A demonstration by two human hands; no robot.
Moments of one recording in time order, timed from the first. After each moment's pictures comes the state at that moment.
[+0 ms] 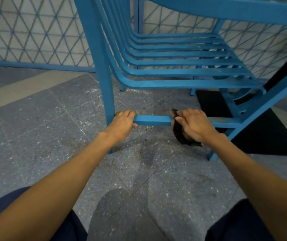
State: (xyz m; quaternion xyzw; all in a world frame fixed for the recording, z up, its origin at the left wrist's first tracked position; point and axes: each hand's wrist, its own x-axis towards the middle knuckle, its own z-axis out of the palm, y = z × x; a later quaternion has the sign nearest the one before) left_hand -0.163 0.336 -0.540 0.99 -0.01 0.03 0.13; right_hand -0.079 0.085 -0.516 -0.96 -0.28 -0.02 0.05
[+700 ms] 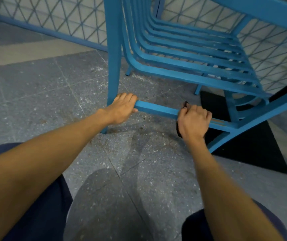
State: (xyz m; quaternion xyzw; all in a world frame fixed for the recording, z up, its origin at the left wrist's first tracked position) left_hand -0.165 0.339 -0.551 0.99 -0.02 0.06 0.12; right_hand -0.099 0.105 -0.528 -0.98 -0.09 -0.14 0.07
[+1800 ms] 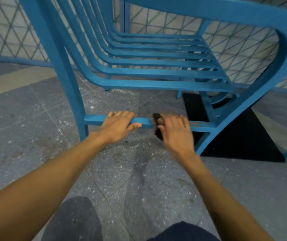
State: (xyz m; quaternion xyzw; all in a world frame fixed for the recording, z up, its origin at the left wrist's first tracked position) left_hand -0.129 0.273 -0.542 0.99 -0.03 0.02 0.10; right_hand -0.087 0.054 -0.546 -0.92 -0.32 -0.20 0.05
